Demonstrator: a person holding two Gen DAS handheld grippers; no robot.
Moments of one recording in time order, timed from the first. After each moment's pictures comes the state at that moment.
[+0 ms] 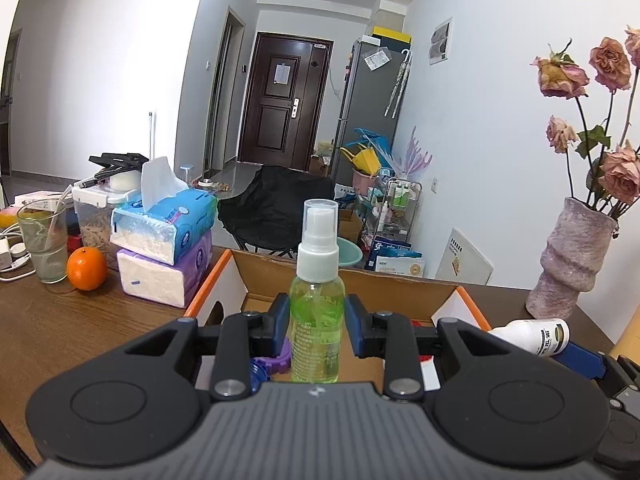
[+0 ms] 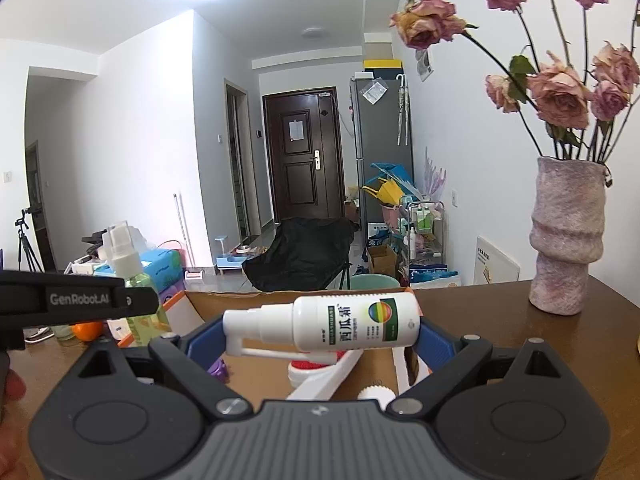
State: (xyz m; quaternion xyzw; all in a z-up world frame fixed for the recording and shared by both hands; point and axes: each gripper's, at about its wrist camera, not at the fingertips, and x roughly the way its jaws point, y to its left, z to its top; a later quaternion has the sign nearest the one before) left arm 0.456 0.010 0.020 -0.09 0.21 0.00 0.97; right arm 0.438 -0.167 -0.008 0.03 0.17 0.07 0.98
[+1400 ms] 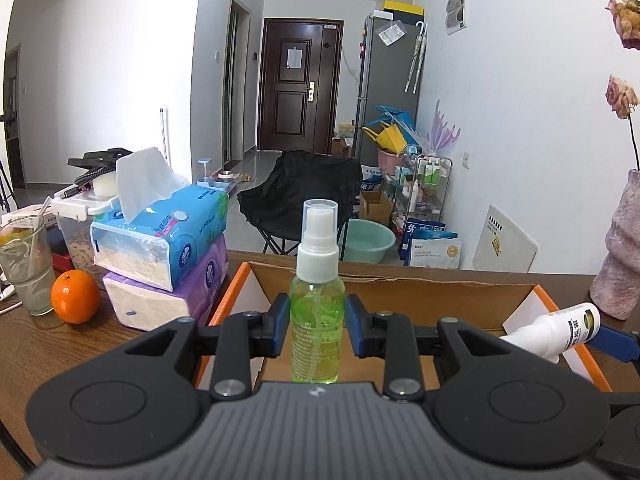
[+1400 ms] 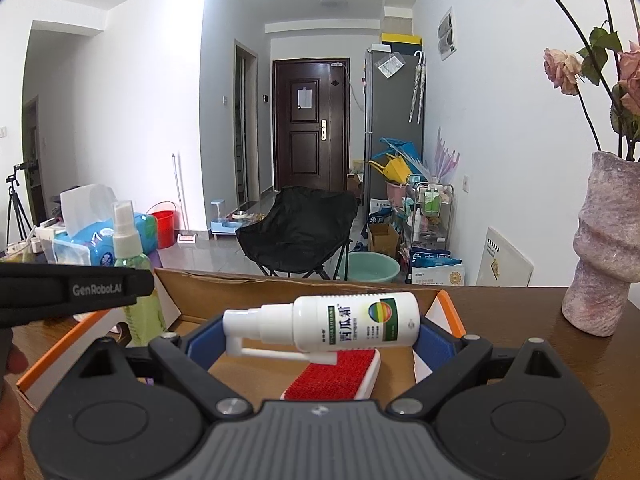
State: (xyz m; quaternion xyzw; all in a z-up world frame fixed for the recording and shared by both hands) left arm 0.549 0.025 -0.008 -0.04 0.24 0.03 0.97; right arm 0.526 -0.137 -0.028 -0.01 0.21 0.07 0.97
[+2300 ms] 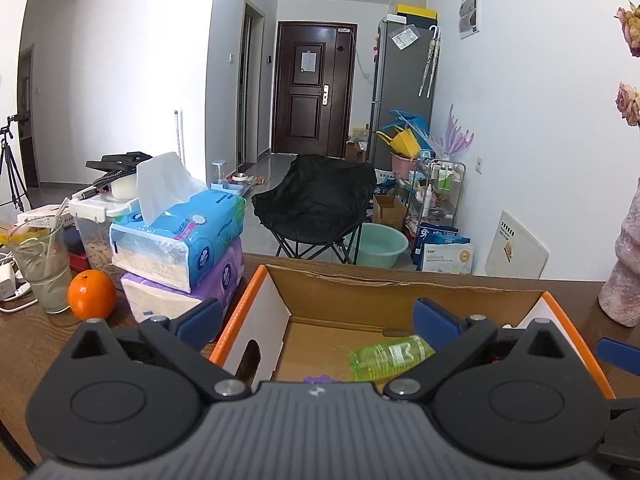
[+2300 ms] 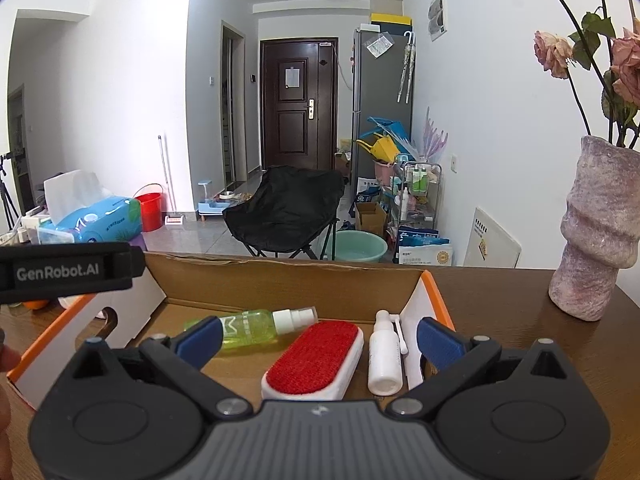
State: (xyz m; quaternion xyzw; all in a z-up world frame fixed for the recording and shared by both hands) left arm 0.543 0.029 -0.002 -0.04 0.23 0.06 0.97; right arm 0.530 -0.142 -0.026 -0.01 0.25 0.05 0.97
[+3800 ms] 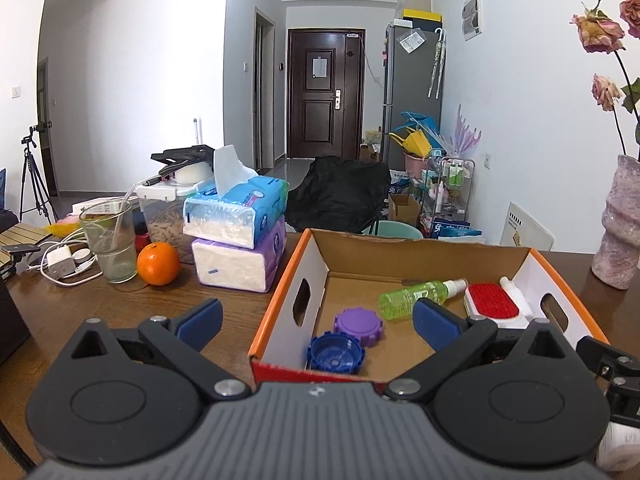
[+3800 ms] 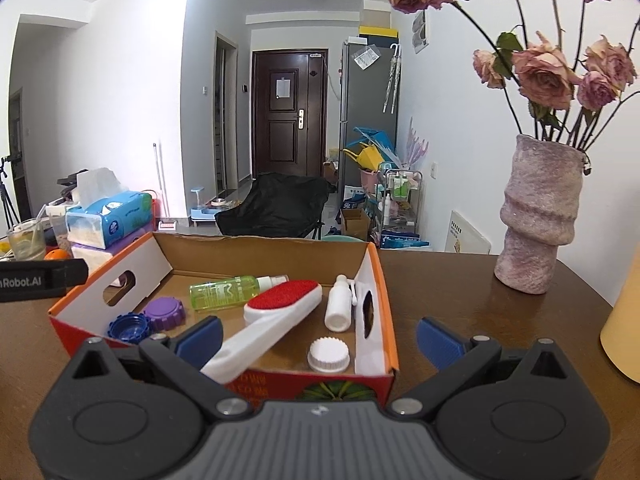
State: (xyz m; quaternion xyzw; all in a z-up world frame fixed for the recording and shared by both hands) left arm 0.436 0.038 -0.001 -0.03 0.22 0.08 0.97; right arm 0.421 -0.181 -0.016 -0.01 0.23 0.04 0.97
